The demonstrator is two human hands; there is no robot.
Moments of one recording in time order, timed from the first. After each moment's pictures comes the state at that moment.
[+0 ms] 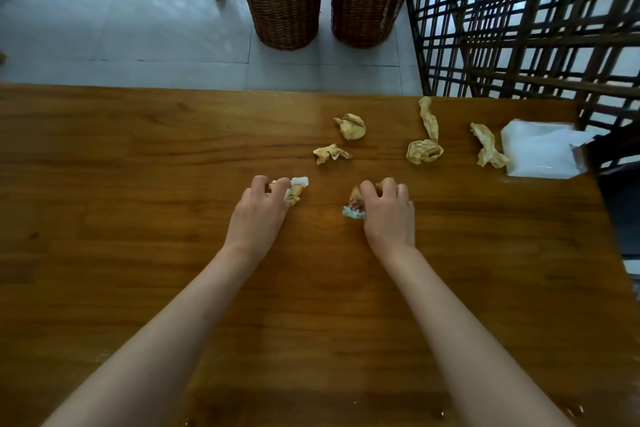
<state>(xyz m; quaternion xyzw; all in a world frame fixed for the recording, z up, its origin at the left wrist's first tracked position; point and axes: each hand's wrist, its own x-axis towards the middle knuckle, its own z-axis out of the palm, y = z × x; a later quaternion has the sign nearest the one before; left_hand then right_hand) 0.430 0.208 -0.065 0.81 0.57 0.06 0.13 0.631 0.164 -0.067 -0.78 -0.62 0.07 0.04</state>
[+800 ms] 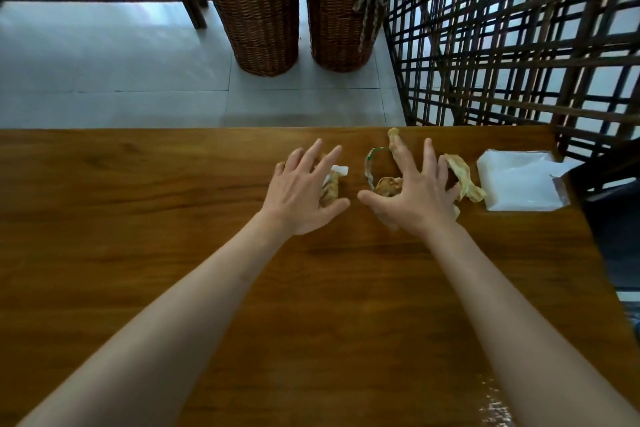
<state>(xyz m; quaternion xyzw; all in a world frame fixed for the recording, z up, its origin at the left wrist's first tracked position) 0.553 0.297 -0.069 0.88 0.45 0.03 0.14 0.743 0.231 -0.052 -0.82 -0.53 0.19 0.06</state>
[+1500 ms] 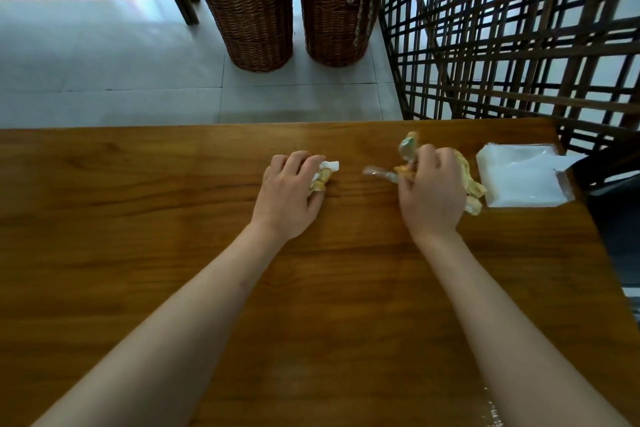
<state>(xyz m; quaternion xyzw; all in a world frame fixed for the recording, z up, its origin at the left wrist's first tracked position) 0.550 0.290 -0.087 0.86 0.47 0.14 0.11 0.747 0.226 -0.062 -0.83 -0.52 -0.05 0.21</state>
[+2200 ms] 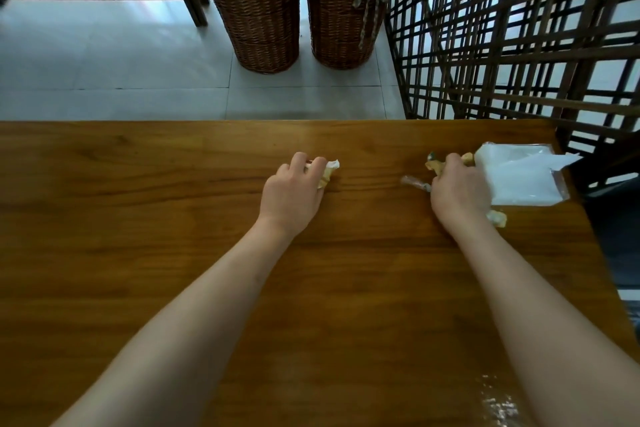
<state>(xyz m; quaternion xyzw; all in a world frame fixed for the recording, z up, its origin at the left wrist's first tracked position) 0.556 0.277 -0.079 0.86 0.49 0.11 0.07 0.789 0.224 -0.058 -0.90 -0.43 0.07 0.05</state>
